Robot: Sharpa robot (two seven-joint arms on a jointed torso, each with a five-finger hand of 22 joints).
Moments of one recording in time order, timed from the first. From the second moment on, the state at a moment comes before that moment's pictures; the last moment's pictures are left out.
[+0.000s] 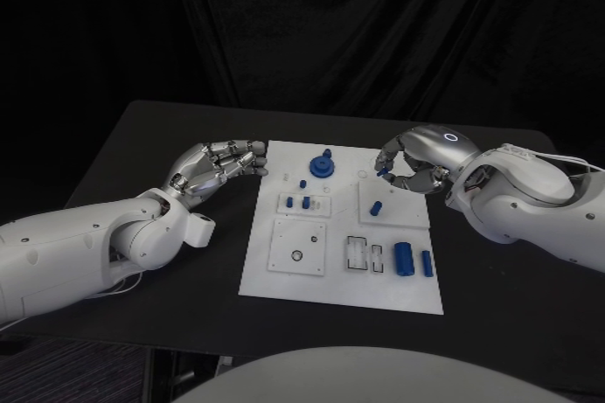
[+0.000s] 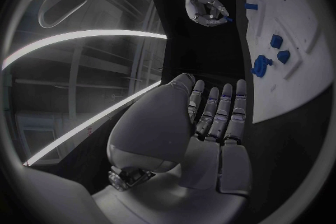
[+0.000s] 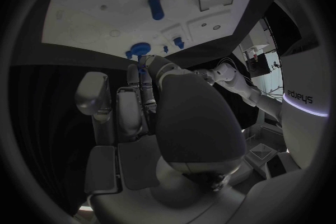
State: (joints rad) left arm 1.17 -0.97 -0.21 1.54 -0.13 -0.09 0.68; left_hand 1.57 0.05 0.14 0.24 0.48 0.75 0.14 0.09 0.20 0.35 0.25 0.62 0.10 0.44 0.25 0.55 0.07 0.11 0.44 0.28 0.42 0.60; right arm 1.35 -0.97 -0.24 1.72 -1.61 -0.45 -0.13; right_hand 1.50 -0.15 0.37 0.10 0.46 1.00 0.12 0.35 0.39 0.96 0.05 0.57 0.37 1.43 -0.02 1.34 1.23 0.11 1.36 0.09 1.07 1.31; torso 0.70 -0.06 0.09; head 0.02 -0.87
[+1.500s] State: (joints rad) left arm 1.14 -0.96 -0.21 1.54 -0.13 -0.07 0.68; left_hand 1.57 0.05 0.14 0.24 0.48 0.75 0.14 0.09 0.19 0.35 0.25 0.63 0.09 0.44 0.25 0.55 0.07 0.11 0.44 0.28 0.41 0.60; right arm 1.21 -0.74 -0.25 1.74 -1.76 -0.30 -0.17; right_hand 1.50 -0.15 0.37 0.10 0.44 0.99 0.12 0.33 0.39 0.98 0.05 0.54 0.34 1.43 -0.02 1.34 1.21 0.11 1.36 0.09 1.04 1.31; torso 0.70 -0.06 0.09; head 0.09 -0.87
